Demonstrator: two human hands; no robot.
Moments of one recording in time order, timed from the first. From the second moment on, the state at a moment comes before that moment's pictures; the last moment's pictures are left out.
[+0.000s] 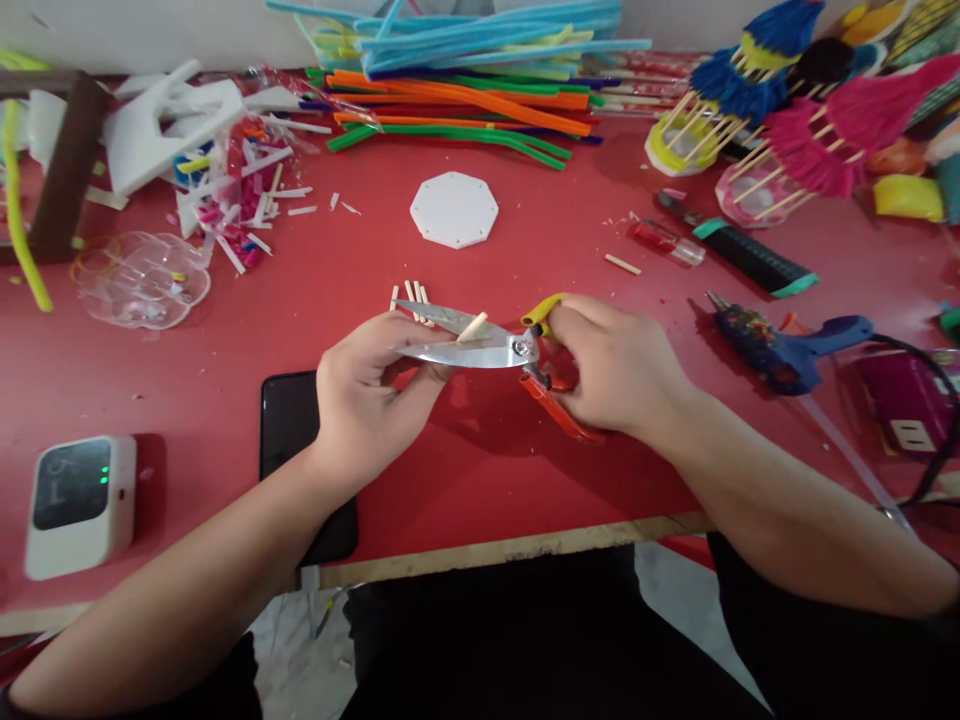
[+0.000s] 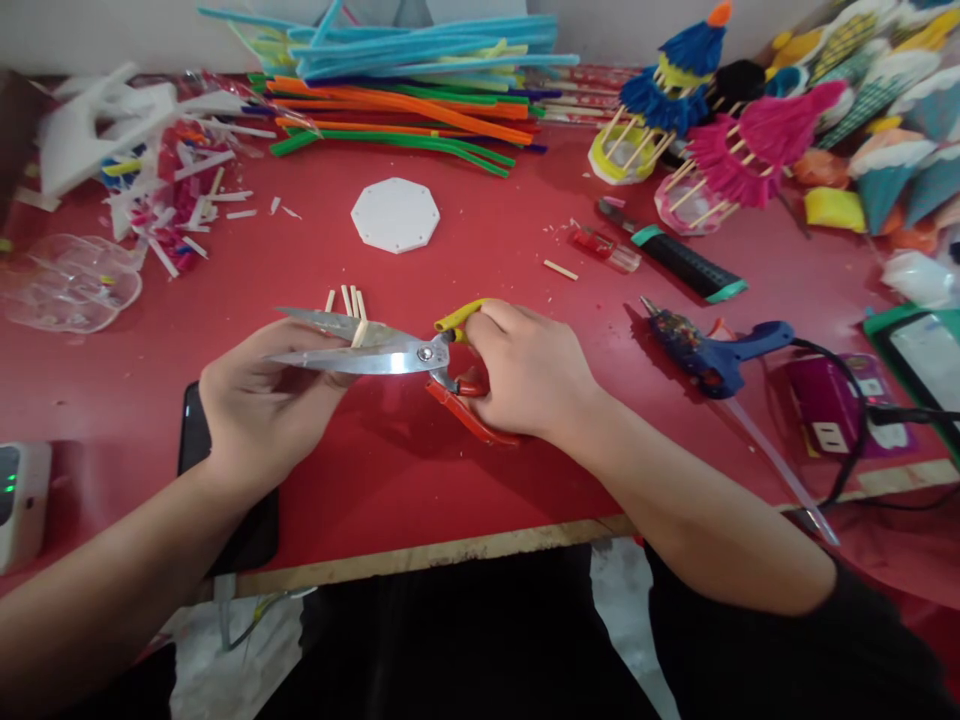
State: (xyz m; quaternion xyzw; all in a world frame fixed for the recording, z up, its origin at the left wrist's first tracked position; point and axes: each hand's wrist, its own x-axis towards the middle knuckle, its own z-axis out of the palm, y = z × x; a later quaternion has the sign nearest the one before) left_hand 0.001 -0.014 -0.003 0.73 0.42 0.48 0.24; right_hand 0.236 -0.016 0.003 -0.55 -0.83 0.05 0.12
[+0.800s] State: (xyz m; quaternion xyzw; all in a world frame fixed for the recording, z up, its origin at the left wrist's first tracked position) left_hand 0.000 -0.011 -0.003 0.71 0.44 0.47 0.29; right_hand 0.232 -0.023 -0.001 -0.55 -0.82 0.06 0.15
